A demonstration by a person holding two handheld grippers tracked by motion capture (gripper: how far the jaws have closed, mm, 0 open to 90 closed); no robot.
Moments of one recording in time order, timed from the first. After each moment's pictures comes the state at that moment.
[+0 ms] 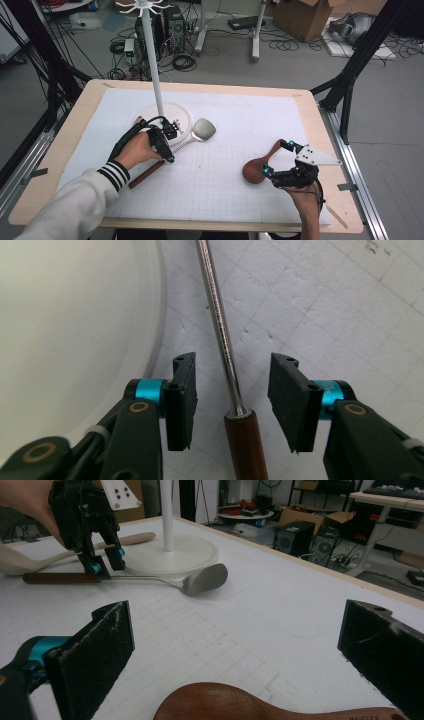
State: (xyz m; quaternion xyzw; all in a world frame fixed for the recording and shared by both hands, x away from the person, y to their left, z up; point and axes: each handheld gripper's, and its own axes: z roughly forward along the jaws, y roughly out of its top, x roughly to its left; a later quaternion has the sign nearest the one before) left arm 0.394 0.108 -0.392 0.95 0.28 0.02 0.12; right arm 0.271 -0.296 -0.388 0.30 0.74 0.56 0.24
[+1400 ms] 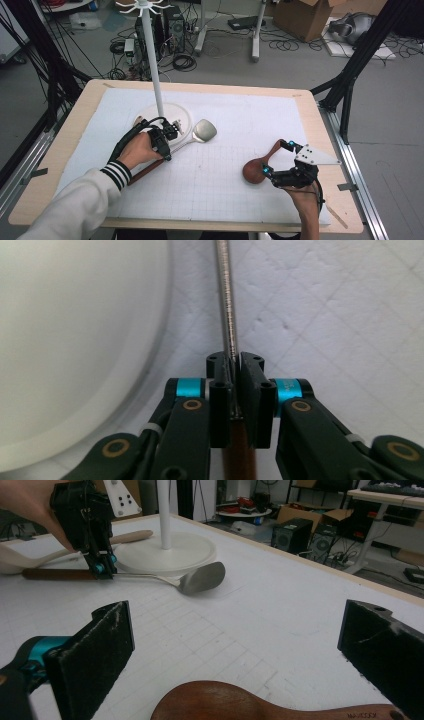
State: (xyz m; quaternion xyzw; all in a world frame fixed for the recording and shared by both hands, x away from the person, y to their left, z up) left arm 0.400 0.109 -0.399 0.95 0.30 0.02 0.08; right arm 0.272 -0.296 -0.389 0.31 0.74 0.55 0.24
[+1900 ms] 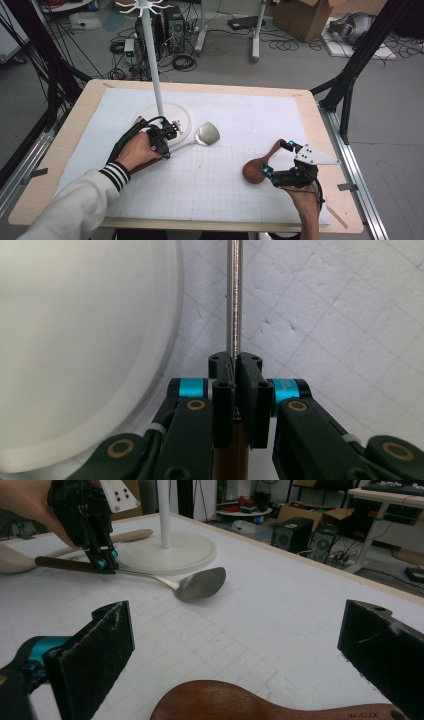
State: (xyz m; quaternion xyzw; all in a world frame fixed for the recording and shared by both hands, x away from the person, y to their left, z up) left arm 0.397 0.108 -0.396 0.95 0.28 0.03 0.09; right arm 0.273 -0.296 -0.389 0.31 0.74 0.55 0.24
